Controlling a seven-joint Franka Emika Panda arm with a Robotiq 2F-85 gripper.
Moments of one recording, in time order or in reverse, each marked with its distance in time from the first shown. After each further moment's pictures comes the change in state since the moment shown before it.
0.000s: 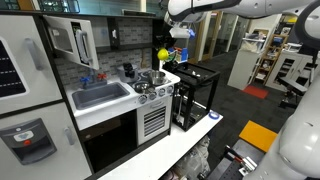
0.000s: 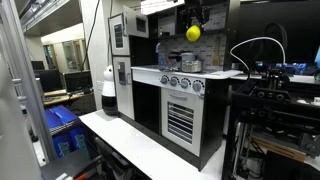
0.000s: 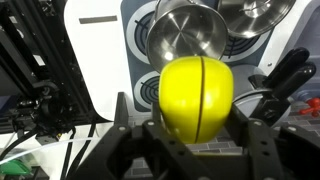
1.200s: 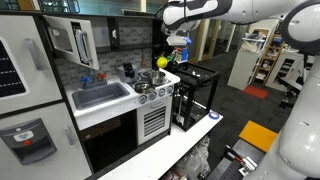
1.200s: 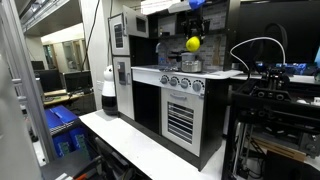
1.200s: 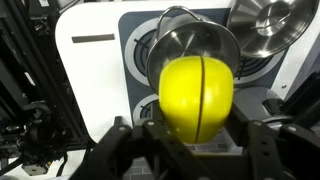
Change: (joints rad) arm -0.004 0.076 0.006 0.011 0.000 -0.023 0.000
